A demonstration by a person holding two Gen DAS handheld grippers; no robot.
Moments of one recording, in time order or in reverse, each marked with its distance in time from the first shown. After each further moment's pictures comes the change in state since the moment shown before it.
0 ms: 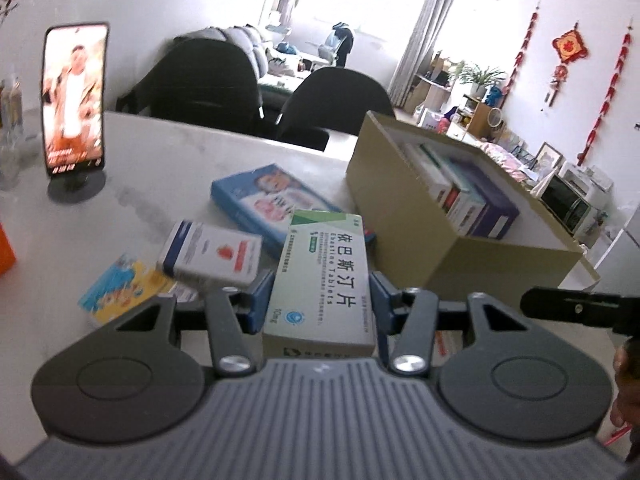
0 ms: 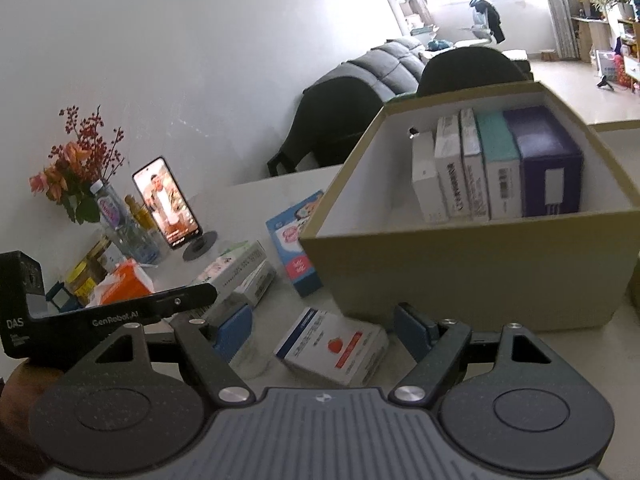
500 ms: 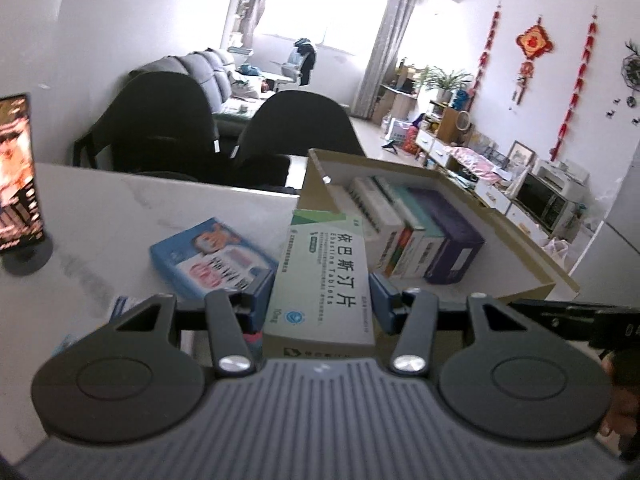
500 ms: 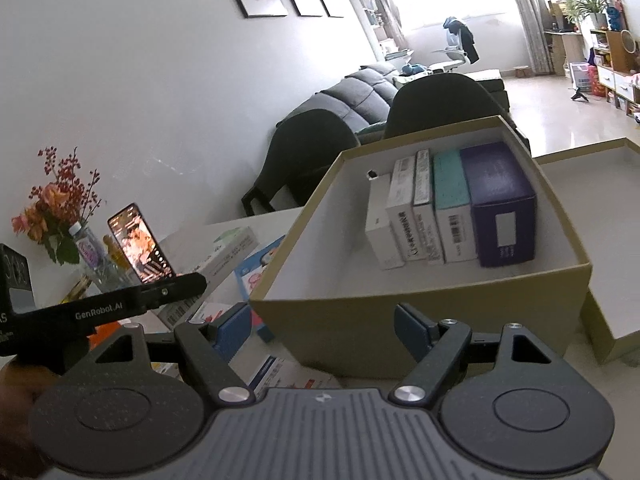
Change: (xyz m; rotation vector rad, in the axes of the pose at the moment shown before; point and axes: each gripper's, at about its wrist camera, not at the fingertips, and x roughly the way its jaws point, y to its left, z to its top) left arm 0.027 -0.047 0.039 0.087 -0.043 -0.081; right arm -0.015 -0.032 0.025 0.045 -0.081 -0.049
